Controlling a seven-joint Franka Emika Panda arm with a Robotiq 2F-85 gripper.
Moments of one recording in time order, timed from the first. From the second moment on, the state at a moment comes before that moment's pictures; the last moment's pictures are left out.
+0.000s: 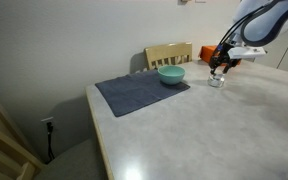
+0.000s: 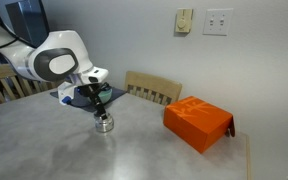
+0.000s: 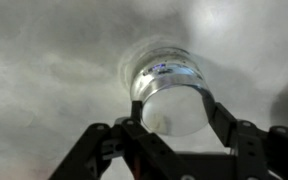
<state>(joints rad) 0.23 0.50 -0.22 -2.11 -0.07 2.85 0.50</state>
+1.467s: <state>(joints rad) 0.18 0.51 -0.18 -2.08 -0.05 2.81 0.44</state>
